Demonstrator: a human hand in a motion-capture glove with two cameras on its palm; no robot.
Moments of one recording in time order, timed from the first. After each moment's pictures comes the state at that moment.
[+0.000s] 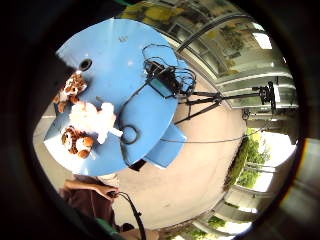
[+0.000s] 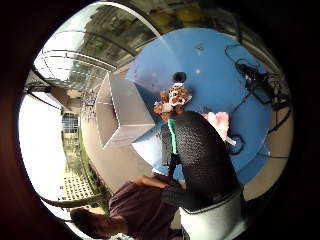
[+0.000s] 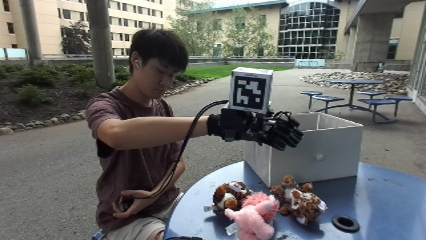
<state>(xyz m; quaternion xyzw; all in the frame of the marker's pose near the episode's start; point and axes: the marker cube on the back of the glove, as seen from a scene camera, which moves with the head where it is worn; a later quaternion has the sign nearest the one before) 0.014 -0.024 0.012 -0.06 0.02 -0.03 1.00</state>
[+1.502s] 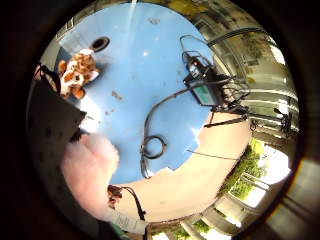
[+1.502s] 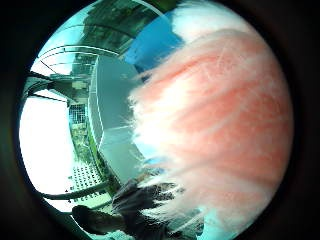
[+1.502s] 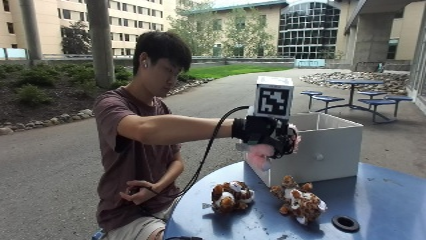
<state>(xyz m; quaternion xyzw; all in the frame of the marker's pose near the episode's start) -0.065 -0.053 0.060 -0.07 -0.04 -0.10 0.99</state>
